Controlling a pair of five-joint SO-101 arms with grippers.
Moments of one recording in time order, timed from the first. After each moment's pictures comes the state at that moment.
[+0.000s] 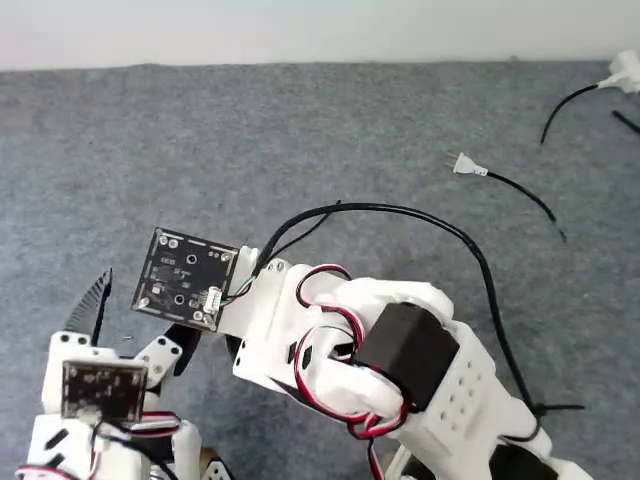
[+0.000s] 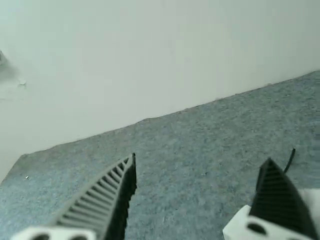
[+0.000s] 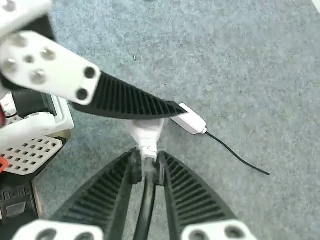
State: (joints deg) left arm -9.8 -103.6 52.8 76.0 -10.7; right arm -60.6 -25.4 -16.8 100.7 20.3
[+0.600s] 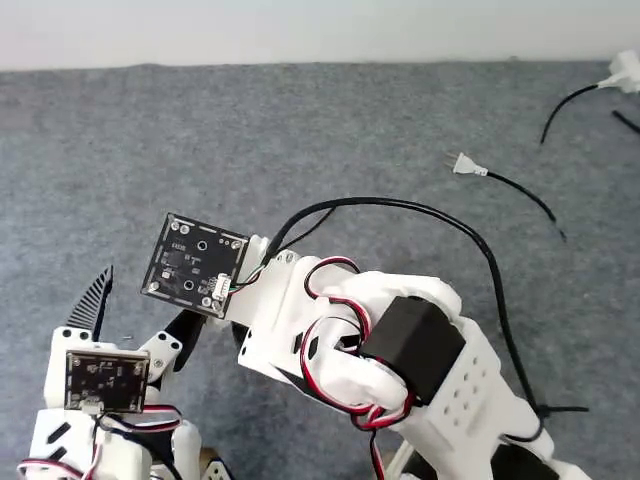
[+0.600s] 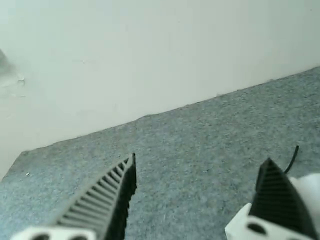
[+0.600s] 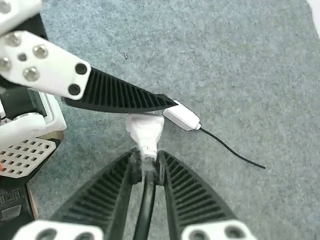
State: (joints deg) left arm -10.1 -103.6 54.3 74.9 -10.9; right arm -58.3 -25.5 -16.8 100.7 20.3
